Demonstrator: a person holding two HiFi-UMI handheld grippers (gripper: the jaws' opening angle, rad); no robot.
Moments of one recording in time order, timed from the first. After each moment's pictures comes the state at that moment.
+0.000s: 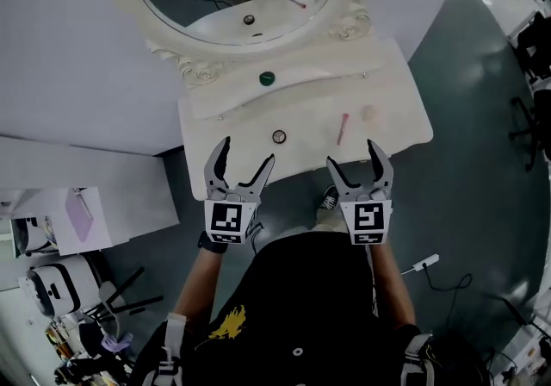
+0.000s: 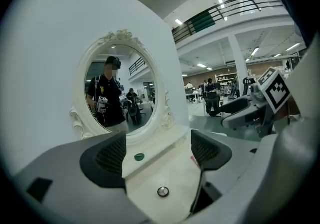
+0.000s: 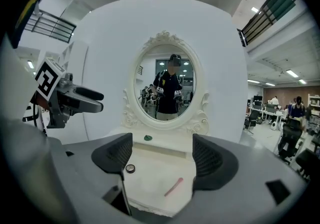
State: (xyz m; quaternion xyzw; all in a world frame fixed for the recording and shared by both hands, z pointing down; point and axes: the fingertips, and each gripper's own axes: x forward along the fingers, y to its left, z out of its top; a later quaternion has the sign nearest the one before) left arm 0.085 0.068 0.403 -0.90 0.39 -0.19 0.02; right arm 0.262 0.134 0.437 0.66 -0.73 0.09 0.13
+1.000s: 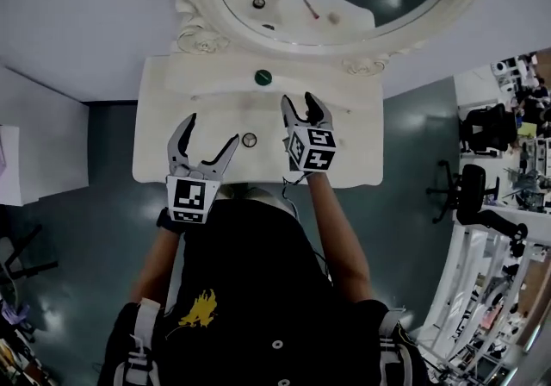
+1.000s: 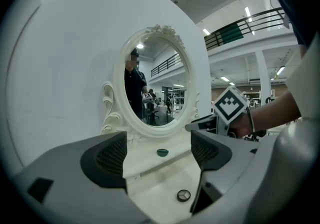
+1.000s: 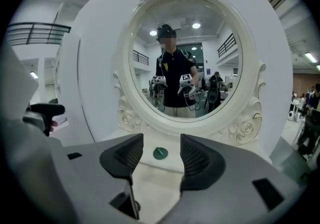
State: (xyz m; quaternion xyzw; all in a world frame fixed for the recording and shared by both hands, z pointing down) left arm -0.032 -0.038 0.457 -0.87 0.47 -0.11 -0.06; right arm 0.152 -0.117 0.510 0.60 -0.77 0.16 0.16
